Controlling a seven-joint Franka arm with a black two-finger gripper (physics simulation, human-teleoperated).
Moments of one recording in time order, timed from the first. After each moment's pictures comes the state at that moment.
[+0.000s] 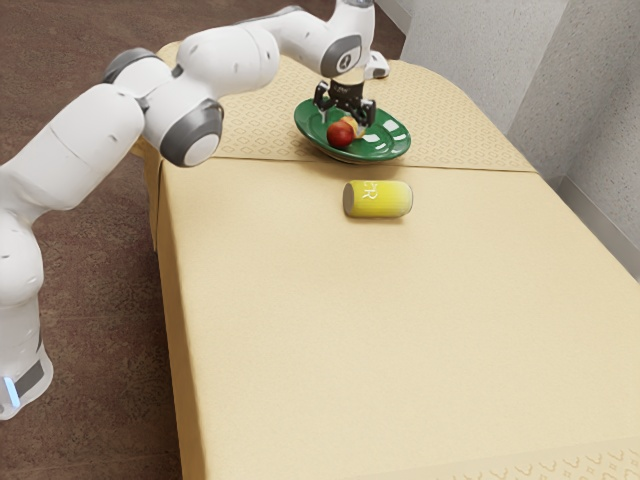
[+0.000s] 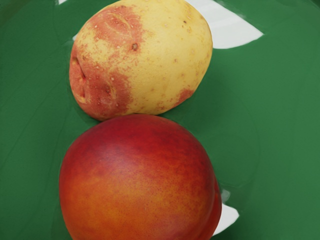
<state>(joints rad) 0.30 0.75 0.39 -0.96 -0.25 1.94 -0.22</state>
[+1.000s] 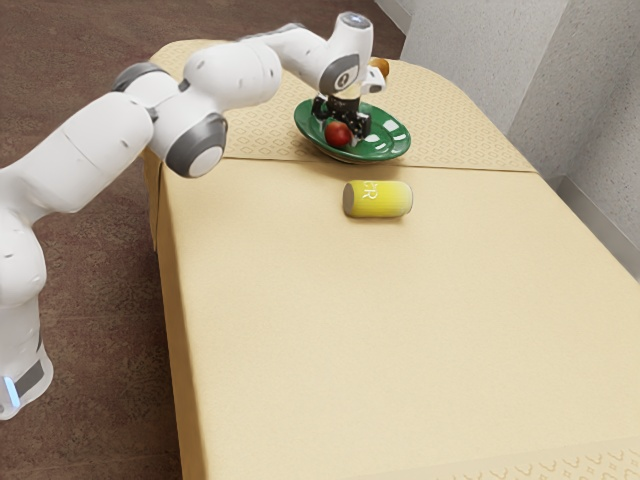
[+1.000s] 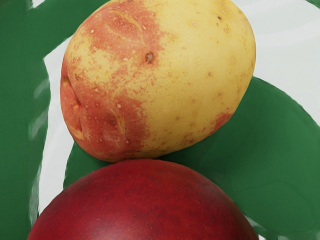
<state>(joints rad) 0.35 0.85 0.36 -0.89 -0.21 1.99 -0.19</state>
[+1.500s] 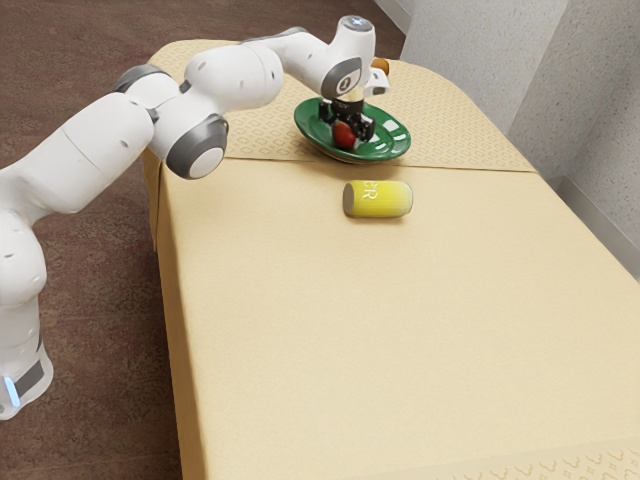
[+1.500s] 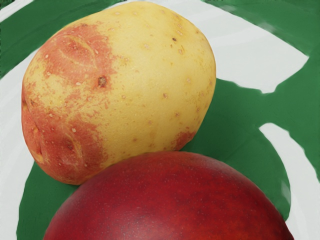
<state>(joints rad) 0.35 0.85 0.34 -0.89 -0.20 2.04 -0.17</state>
